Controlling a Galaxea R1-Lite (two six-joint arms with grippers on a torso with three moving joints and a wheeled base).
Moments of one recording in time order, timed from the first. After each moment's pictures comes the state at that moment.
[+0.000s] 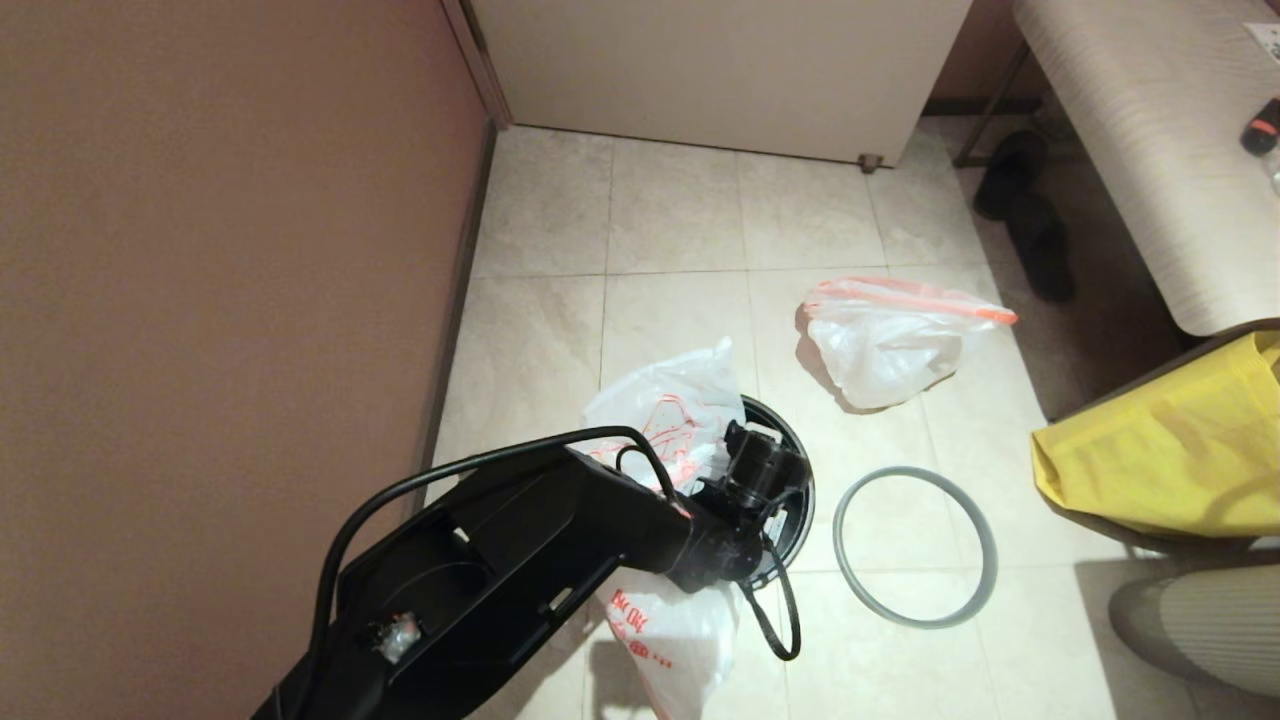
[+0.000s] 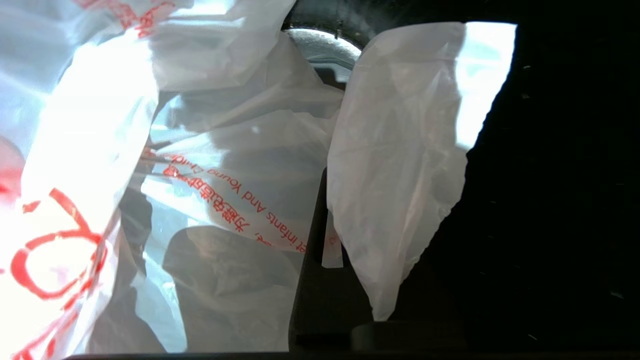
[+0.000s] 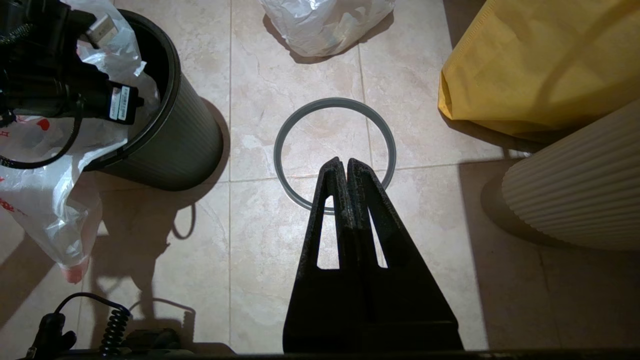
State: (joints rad) left arm -0.81 2.59 -1.74 -0.20 0.51 -0.09; right arm 0.01 0.00 0.00 0.00 -0.03 0.06
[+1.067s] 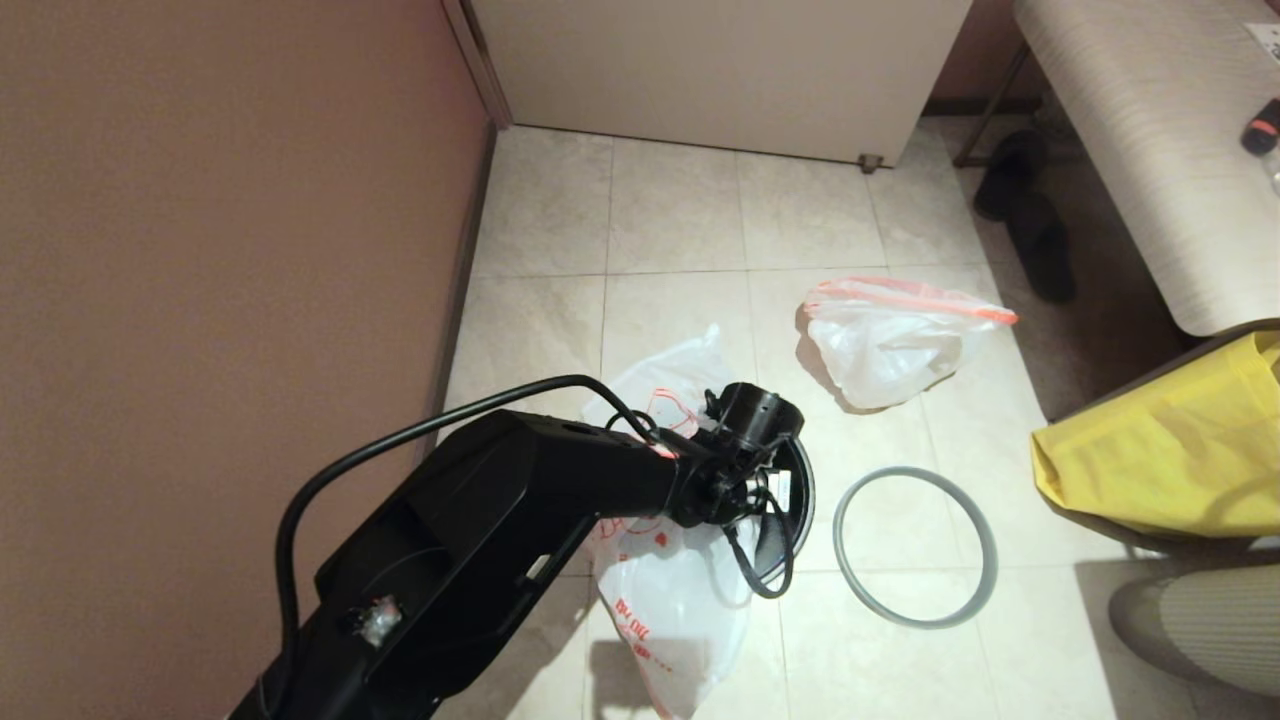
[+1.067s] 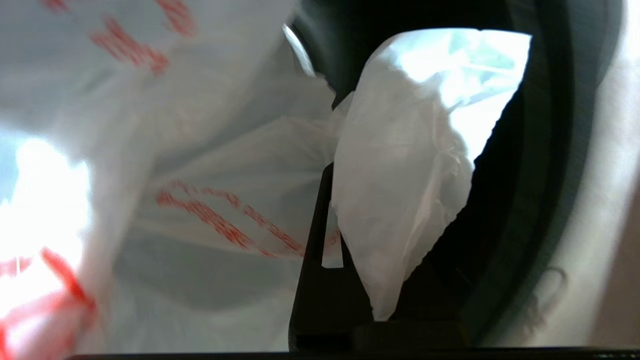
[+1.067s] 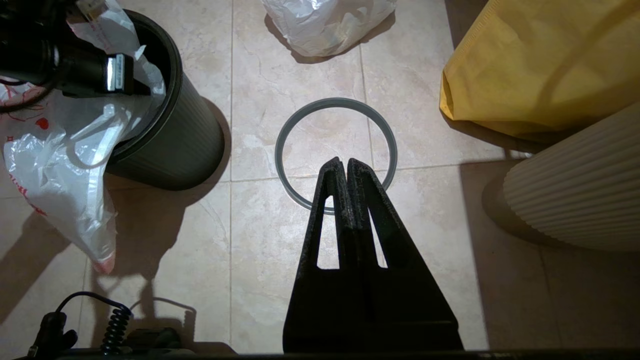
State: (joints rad) left arm -0.77 2.58 -1.96 0.10 0.28 -0.35; right arm 0.01 0.00 0.00 0.00 -0.03 0.06
